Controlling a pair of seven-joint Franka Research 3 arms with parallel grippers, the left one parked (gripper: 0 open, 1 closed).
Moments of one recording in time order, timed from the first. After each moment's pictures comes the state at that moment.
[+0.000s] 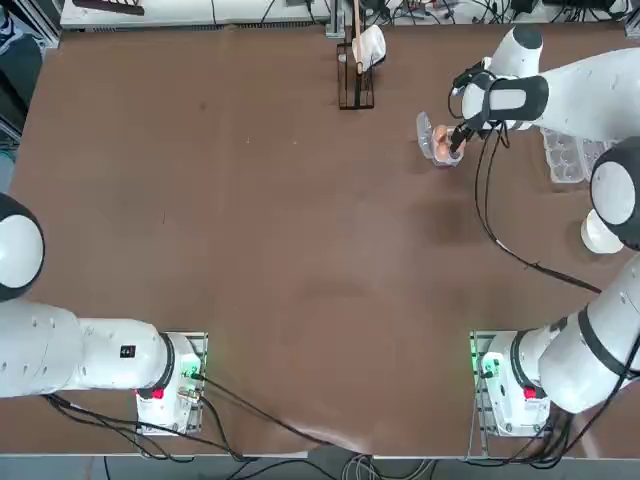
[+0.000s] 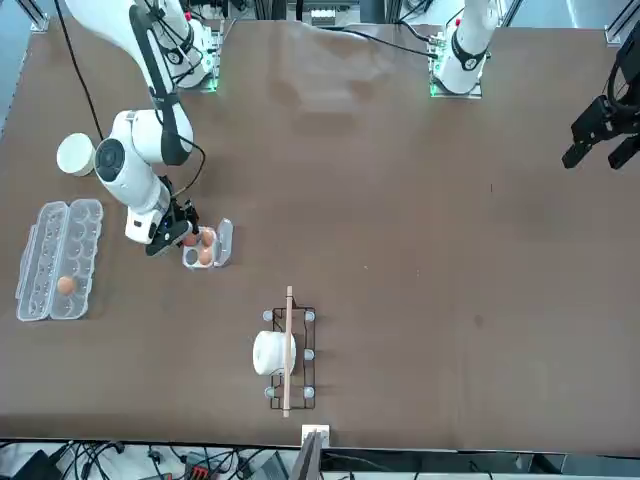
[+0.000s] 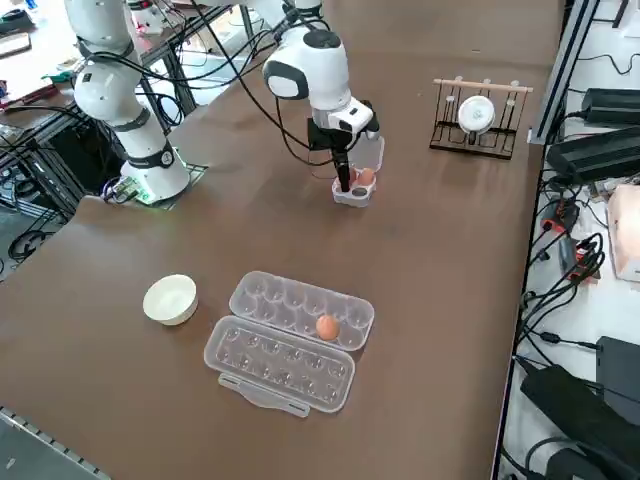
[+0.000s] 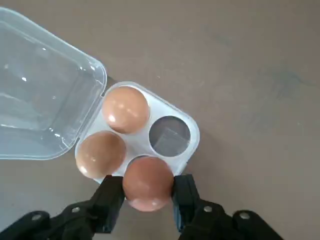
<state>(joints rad) 0.50 0.29 -0.32 -2.24 0.23 2.55 -0.55</state>
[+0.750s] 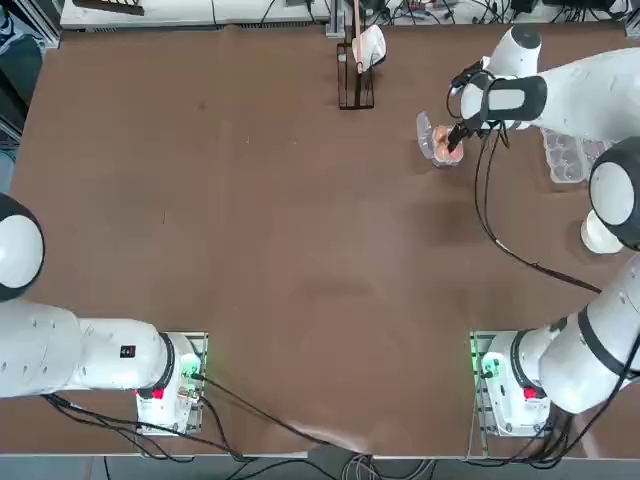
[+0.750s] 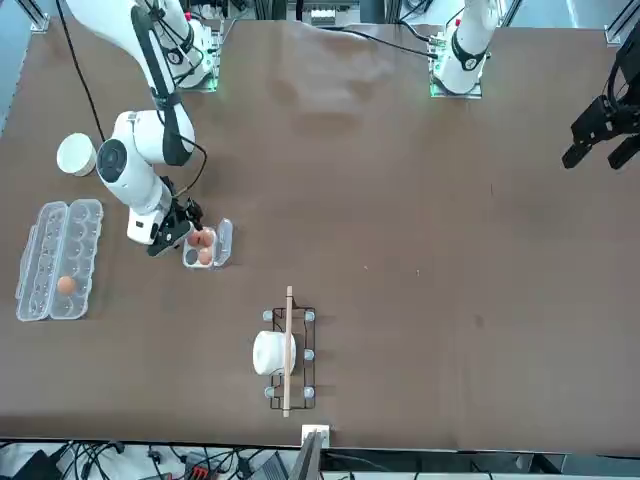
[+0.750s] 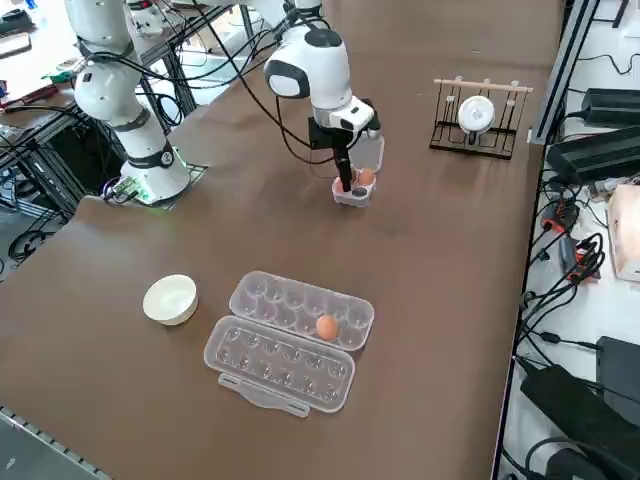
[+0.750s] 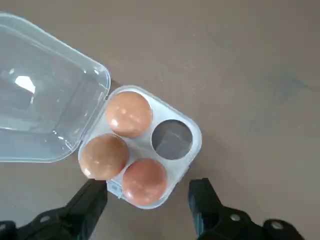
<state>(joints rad) 0.50 0.29 -0.32 -2.23 0.23 2.54 -0.55</state>
